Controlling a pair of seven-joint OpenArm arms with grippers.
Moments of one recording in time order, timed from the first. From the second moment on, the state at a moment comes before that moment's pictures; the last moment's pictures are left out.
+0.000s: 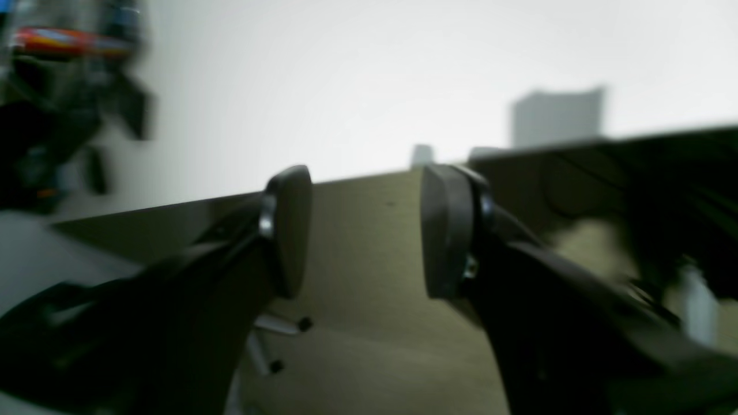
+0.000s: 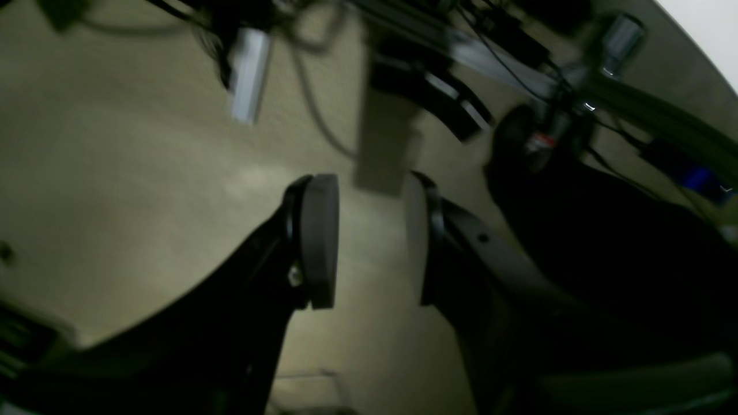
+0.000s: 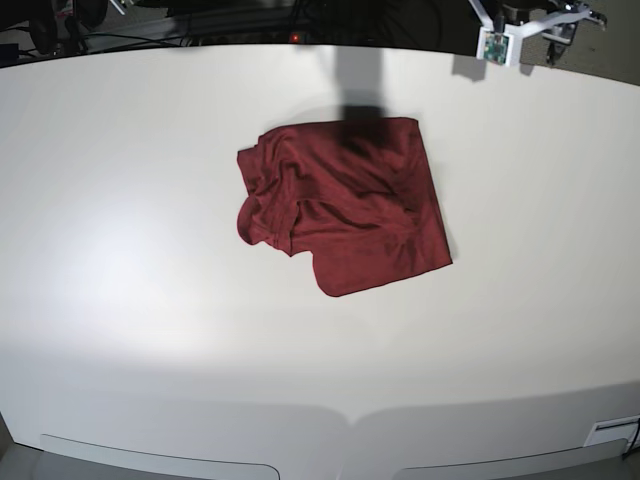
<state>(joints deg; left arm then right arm) 49.2 -22.8 31.3 130.4 42.1 29.4 62.2 -71.6 22.1 19.2 131.5 17.4 22.5 -62.0</state>
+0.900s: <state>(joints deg) 25.1 -13.9 13.3 42.4 -1.2 -3.7 17.7 -30.4 25.6 -16.3 57.5 15.2 21.9 -46.6</state>
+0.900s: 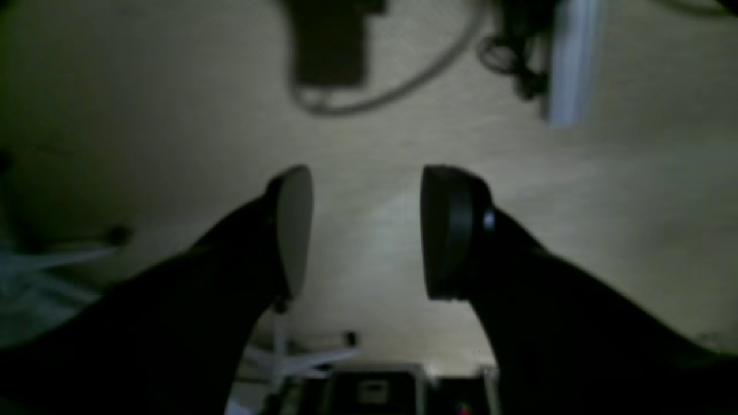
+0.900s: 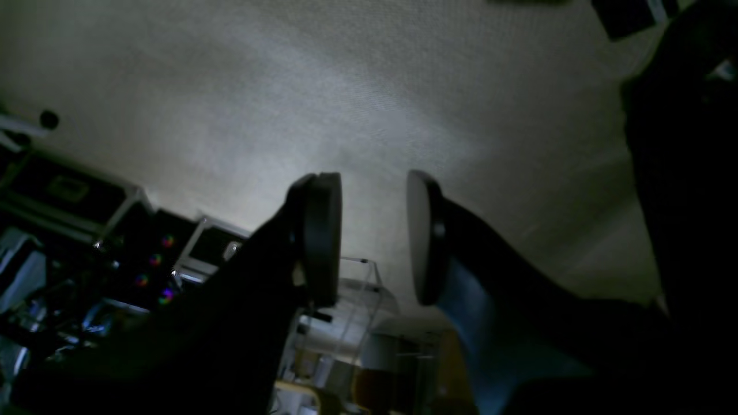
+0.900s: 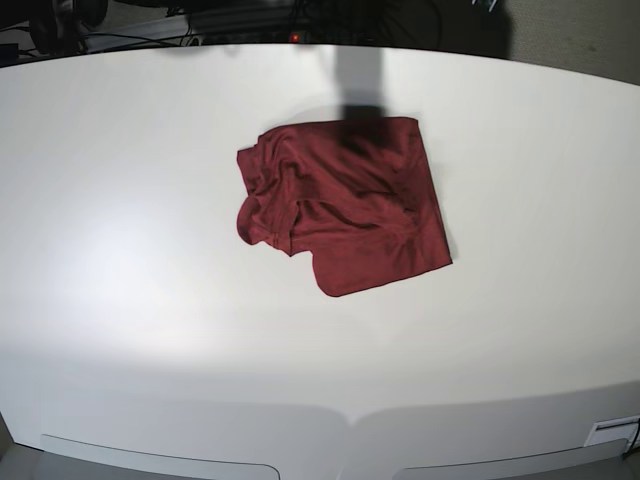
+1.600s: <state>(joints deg) 19.6 -12.1 13.0 30.9 1.8 -19.3 3.6 -14.0 24.8 -21.6 32.4 18.7 26.2 -17.0</state>
